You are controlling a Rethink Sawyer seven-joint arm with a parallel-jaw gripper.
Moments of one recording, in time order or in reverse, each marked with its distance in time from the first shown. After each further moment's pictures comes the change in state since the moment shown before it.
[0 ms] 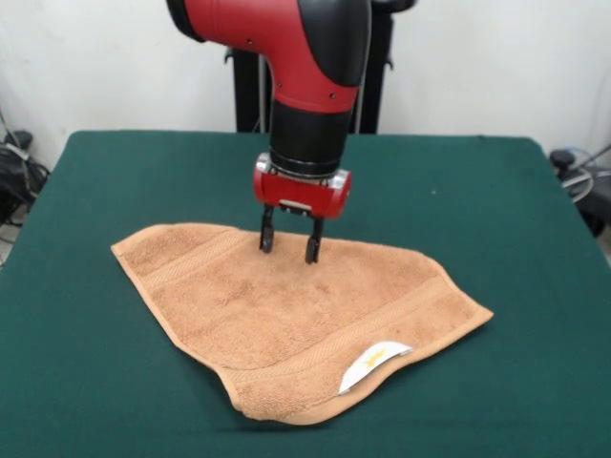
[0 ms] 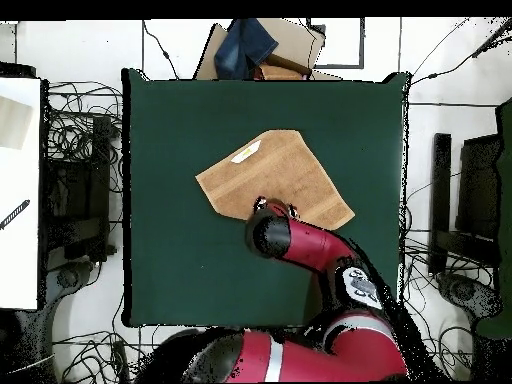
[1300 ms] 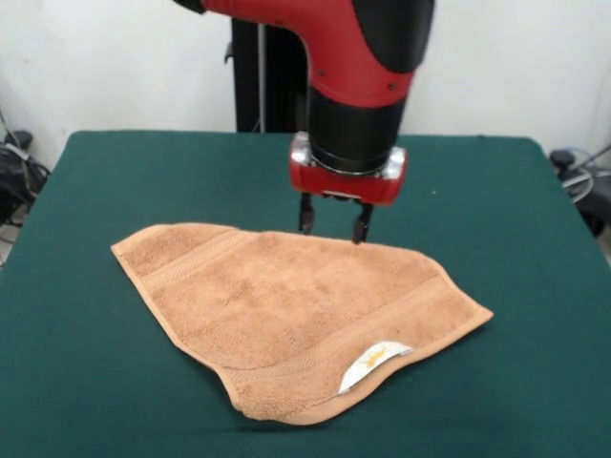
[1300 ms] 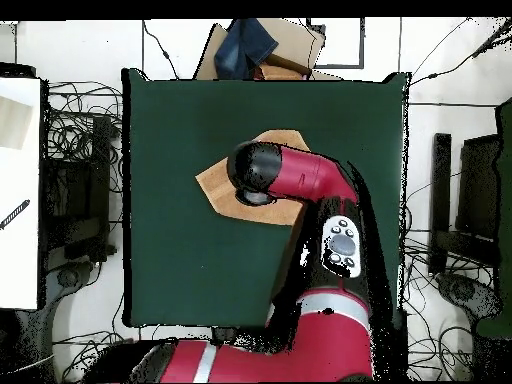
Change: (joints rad) arm 0.133 0.020 -0.054 -0.416 0.007 0.780 0.000
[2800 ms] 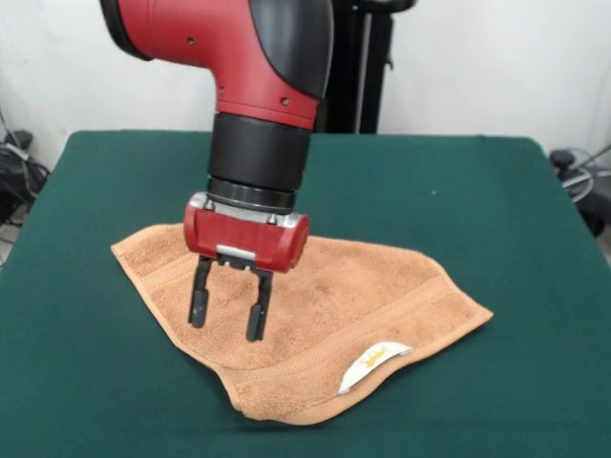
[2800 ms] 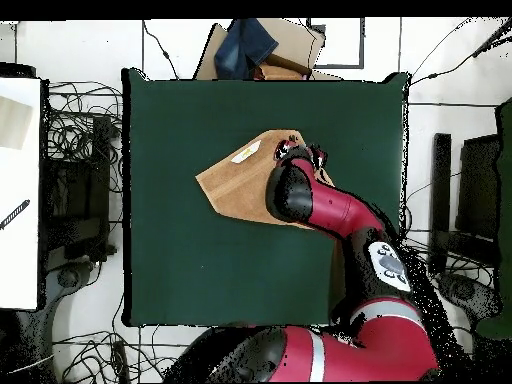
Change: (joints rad) arm -0.210 0.000 0.129 0.217 -0.020 -0.944 0.000
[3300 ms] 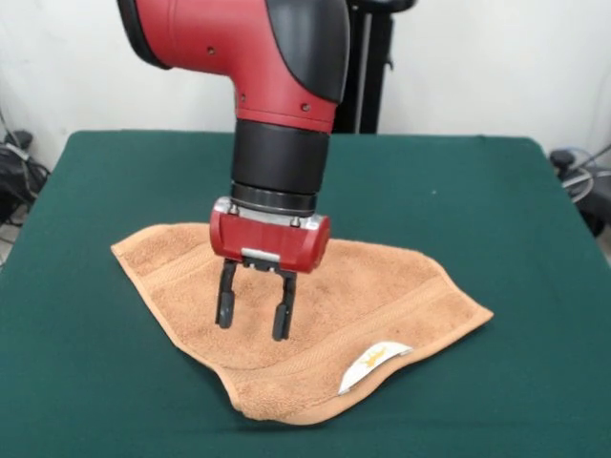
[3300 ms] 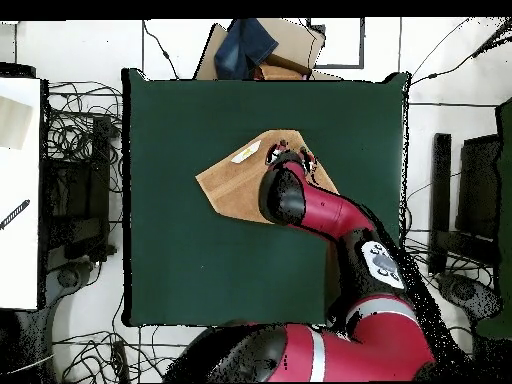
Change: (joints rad) arm -0.001 0.008 0.027 0.026 0.000 -0.006 0.000
